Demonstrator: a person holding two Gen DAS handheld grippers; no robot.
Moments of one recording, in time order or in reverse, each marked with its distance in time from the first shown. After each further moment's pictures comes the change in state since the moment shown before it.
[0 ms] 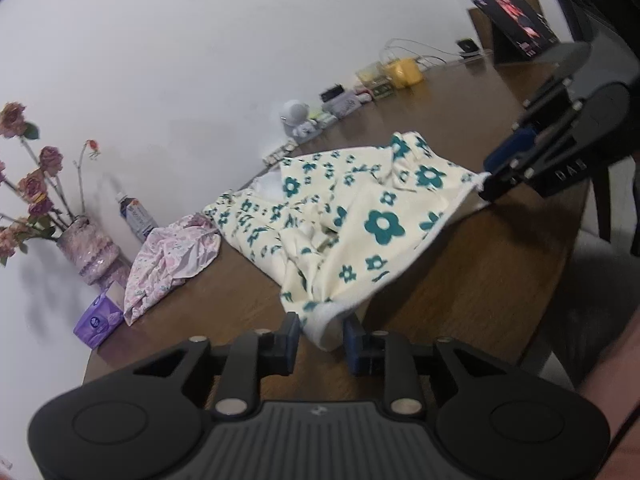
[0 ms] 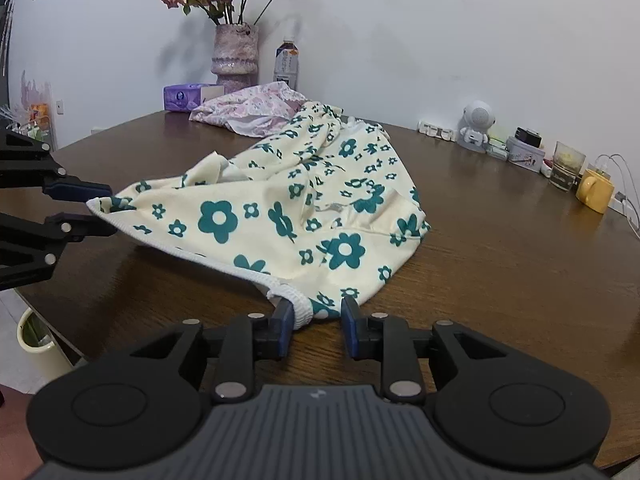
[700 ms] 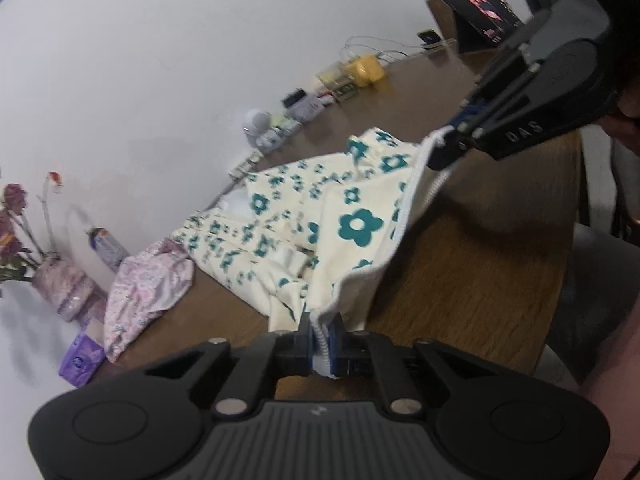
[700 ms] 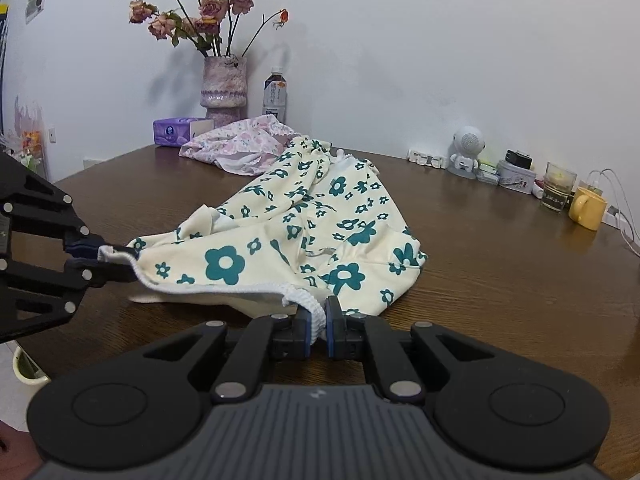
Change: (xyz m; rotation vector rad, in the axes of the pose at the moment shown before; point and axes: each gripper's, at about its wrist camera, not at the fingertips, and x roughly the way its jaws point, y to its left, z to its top) left arm 0.019 -0.003 0.019 0.058 -0.031 -0.032; right arm -0.003 -0.006 0.013 0.052 -0.094 -0.019
